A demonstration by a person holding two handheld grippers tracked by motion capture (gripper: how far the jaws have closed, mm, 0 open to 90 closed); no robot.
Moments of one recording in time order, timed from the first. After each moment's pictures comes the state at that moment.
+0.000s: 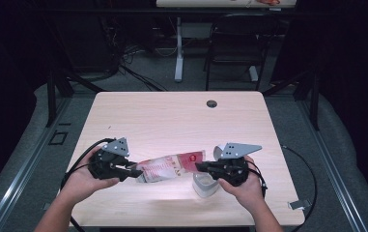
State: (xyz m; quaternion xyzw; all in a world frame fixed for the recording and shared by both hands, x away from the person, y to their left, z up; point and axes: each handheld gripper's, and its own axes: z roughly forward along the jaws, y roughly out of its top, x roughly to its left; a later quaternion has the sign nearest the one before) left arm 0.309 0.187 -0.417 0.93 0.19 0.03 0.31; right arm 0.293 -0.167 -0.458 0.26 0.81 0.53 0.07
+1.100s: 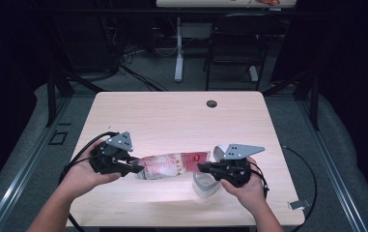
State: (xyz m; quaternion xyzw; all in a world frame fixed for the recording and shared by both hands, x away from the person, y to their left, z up) left arm 0.311 0.174 -0.392 0.94 0.18 0.04 0.29; right arm 0.291 -0.173 -0.461 0.27 0.80 0.53 0.07
